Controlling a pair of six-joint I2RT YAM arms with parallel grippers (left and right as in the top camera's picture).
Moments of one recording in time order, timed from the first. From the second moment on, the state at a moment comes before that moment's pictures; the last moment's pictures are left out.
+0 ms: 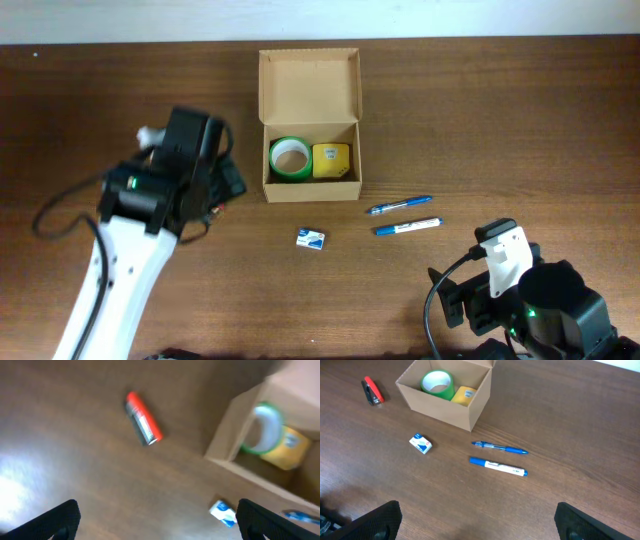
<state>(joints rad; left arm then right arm) -0.26 1.31 1.36 -1.27 -0.25 -0.75 0.62 0.60 1.10 -1.22 0.14 0.14</state>
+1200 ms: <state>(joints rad) -0.08 1.62 1.01 -0.74 -0.08 -1.06 0.62 0.60 1.10 -1.22 0.14 0.15</state>
